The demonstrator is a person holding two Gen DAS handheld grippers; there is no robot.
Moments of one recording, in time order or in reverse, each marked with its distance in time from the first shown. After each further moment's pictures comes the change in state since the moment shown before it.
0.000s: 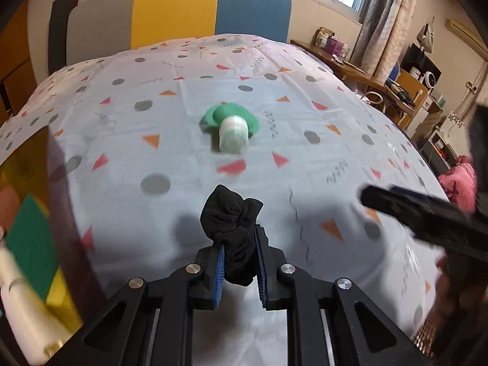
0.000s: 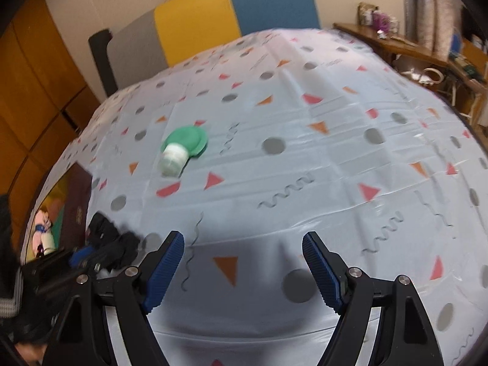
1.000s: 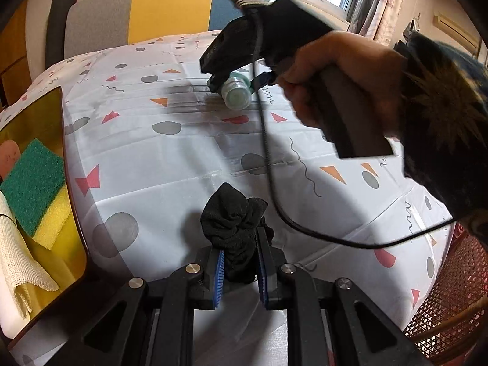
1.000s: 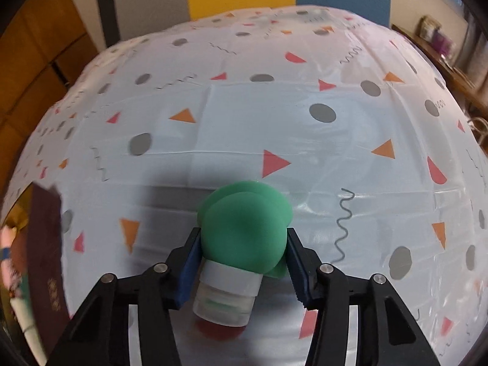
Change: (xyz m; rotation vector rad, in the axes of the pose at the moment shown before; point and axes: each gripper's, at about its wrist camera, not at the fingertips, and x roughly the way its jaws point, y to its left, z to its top) left arm -0.003 0.015 -0.058 0.021 -0.018 -0.049; right arm 0.146 0.108 0.115 -0.174 0.166 -0.057
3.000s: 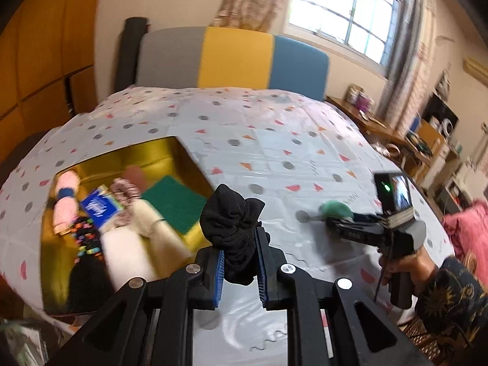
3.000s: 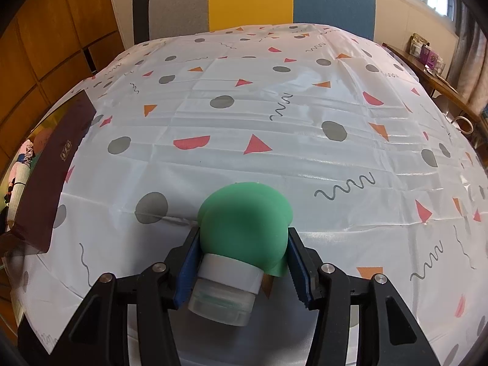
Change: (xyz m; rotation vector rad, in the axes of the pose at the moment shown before) left arm -0.165 0.050 -0.006 -0.184 -0.217 0.187; right arm -0.068 -0.043 -0.163 -0.092 -0.123 -0.002
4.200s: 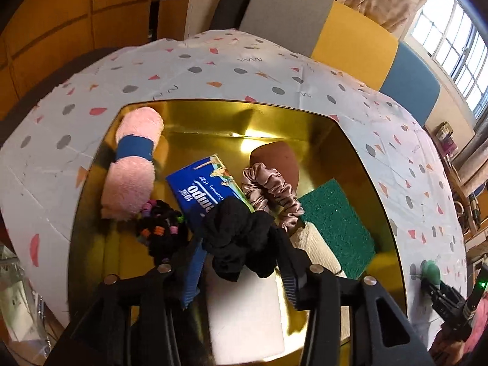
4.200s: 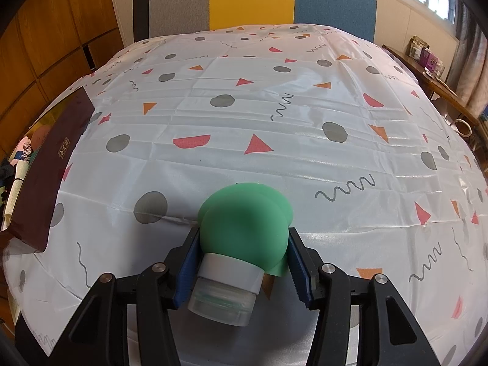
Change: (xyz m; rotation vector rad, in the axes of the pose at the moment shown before) left arm 0.093 0.154 0.014 -0.335 0.172 0.233; right arm 0.001 0.002 0.001 -0.014 0.003 -0.015
